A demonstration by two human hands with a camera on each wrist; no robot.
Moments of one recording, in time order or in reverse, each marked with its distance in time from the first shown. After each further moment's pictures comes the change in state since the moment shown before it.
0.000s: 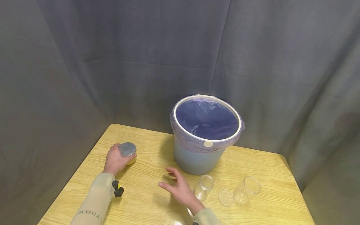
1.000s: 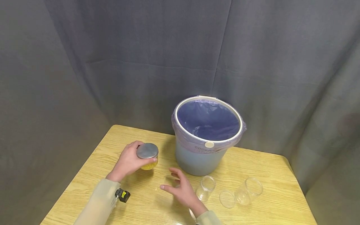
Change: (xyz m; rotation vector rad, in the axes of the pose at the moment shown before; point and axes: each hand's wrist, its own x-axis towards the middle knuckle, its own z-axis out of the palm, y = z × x) left_hand -0.032 0.081 -0.010 -0.064 -0.021 0.332; right_hand -0.002 0.001 -0.004 -0.001 0.028 0.008
